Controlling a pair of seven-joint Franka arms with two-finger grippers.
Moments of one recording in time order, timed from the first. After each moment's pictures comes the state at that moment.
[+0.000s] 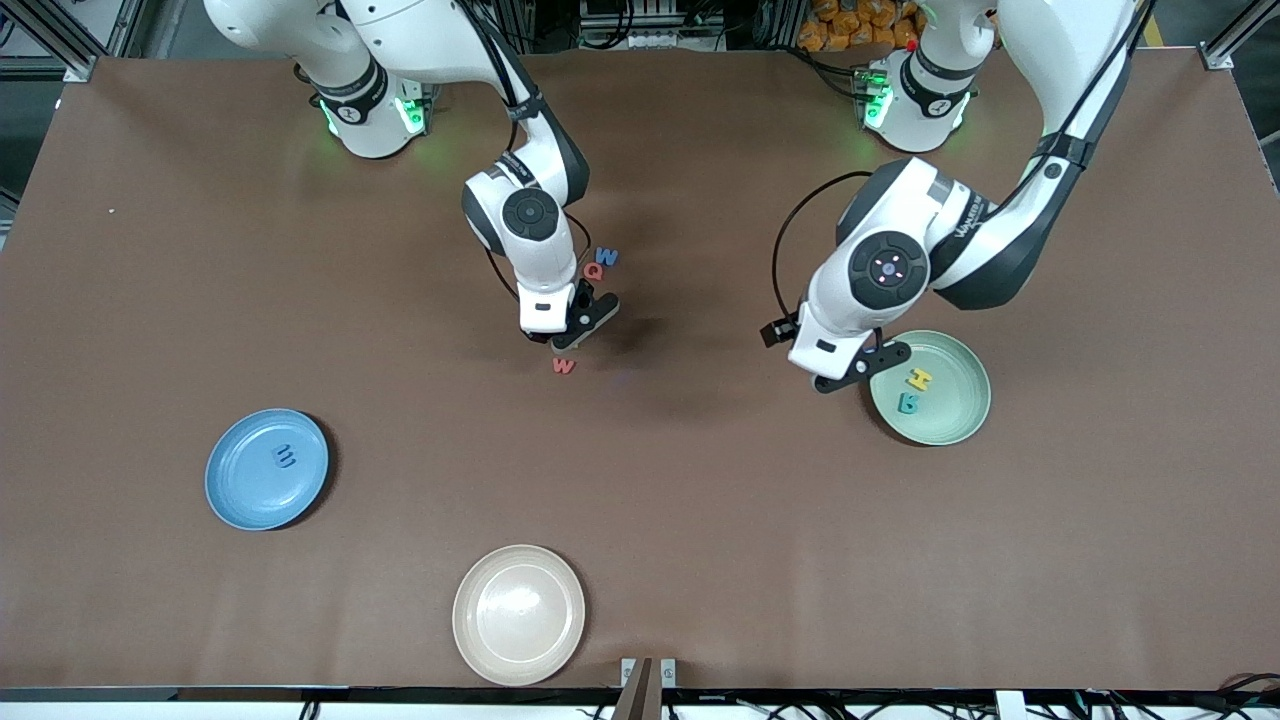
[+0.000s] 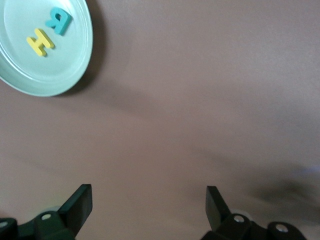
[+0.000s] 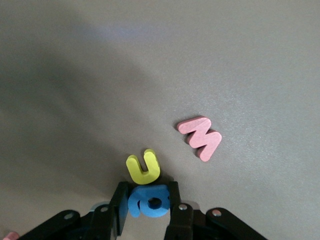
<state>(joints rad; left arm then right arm) 0.02 0.41 -0.62 -1.75 0.13 1.88 -1.02 0.95 0.51 -0.22 -2.09 0.13 2.61 -0.09</state>
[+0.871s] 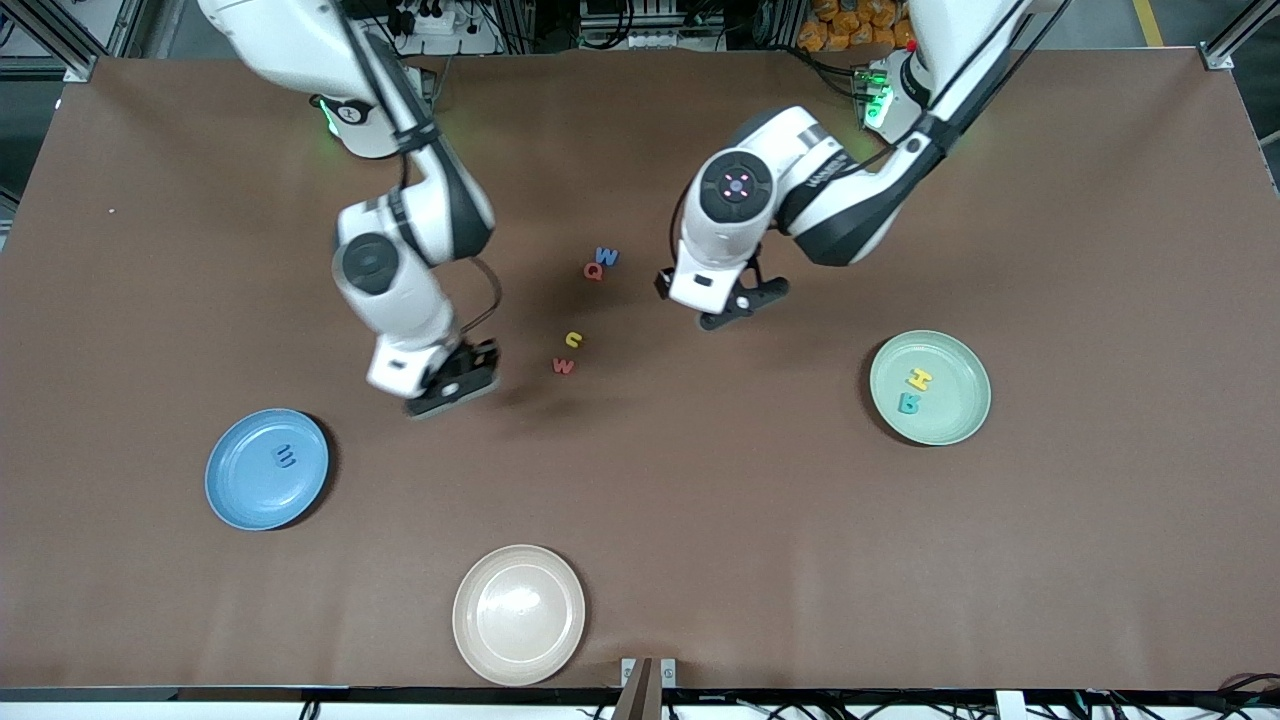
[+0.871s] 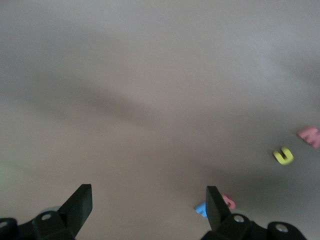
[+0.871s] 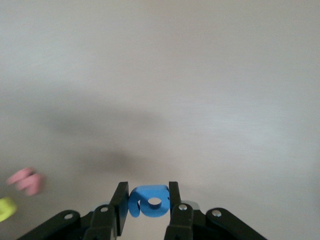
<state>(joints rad) -0.19 0.48 -0.68 -1.76 0.13 2.03 -1.31 0.58 0.39 -0.24 -2.02 0.14 2.52 -0.09</state>
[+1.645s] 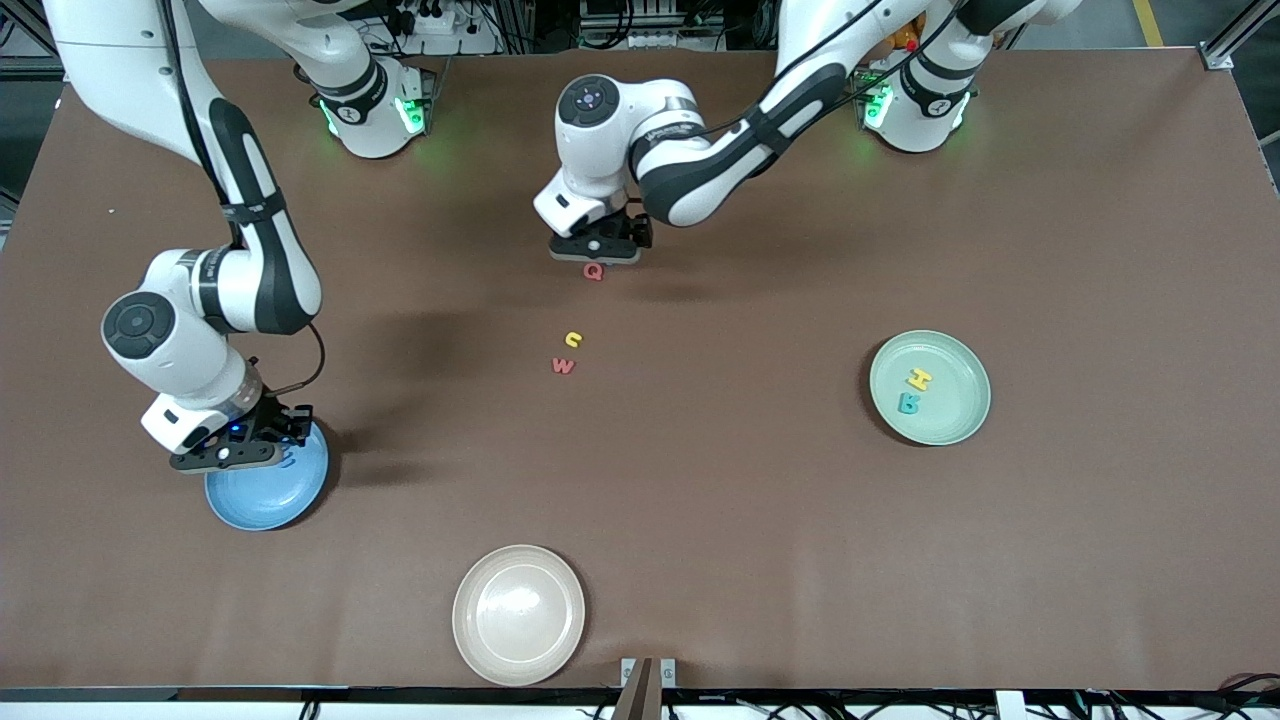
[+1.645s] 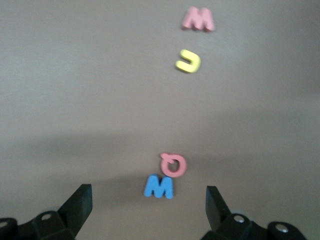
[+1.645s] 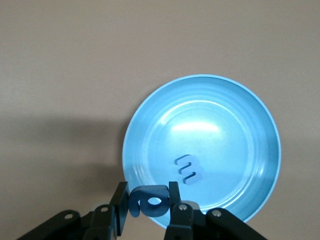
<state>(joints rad) -0.50 0.69 -0.67 -1.67 0.47 2.23 -1.19 0.22 0.44 -0.25 -1.95 0.01 2.52 -0.13</state>
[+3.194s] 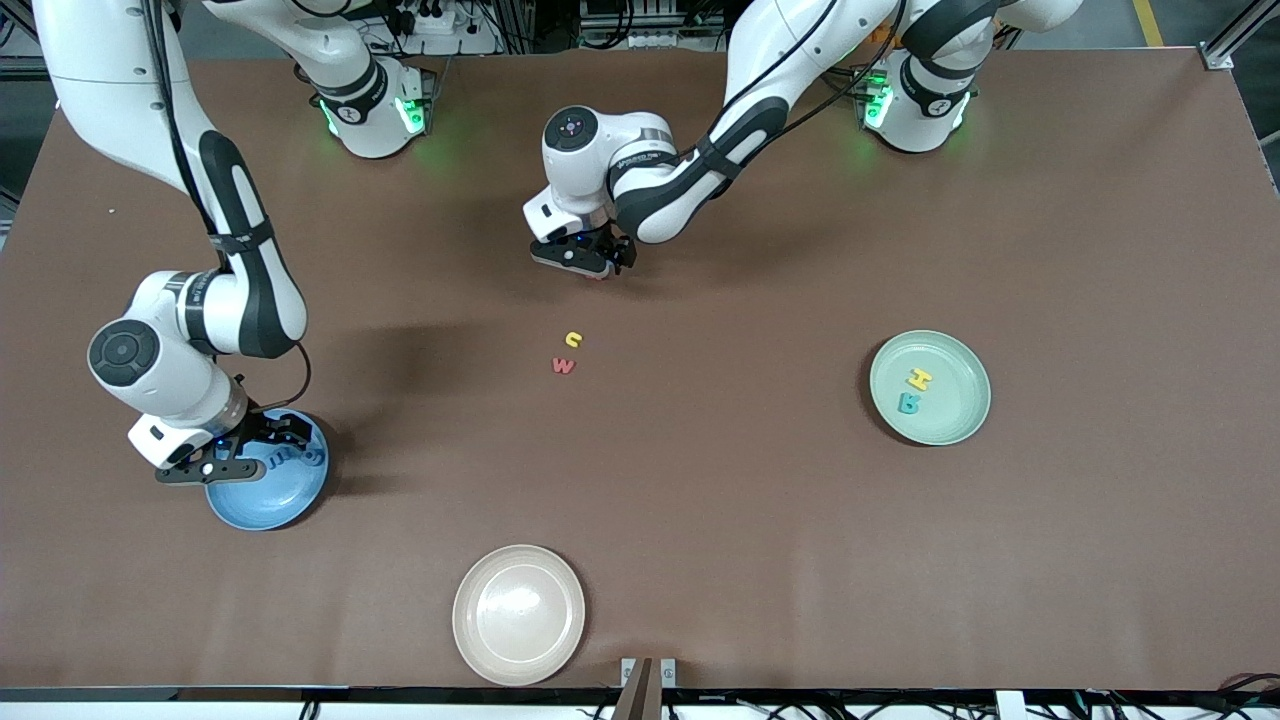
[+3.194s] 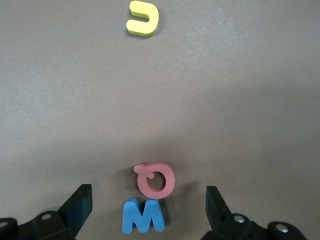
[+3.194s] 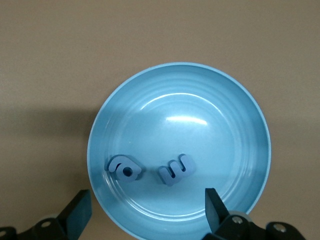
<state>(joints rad) -0.69 0.81 -0.49 -1.62 0.48 2.33 -1.09 0.16 0.52 -0.23 -1.89 0.01 2.48 -0.12</state>
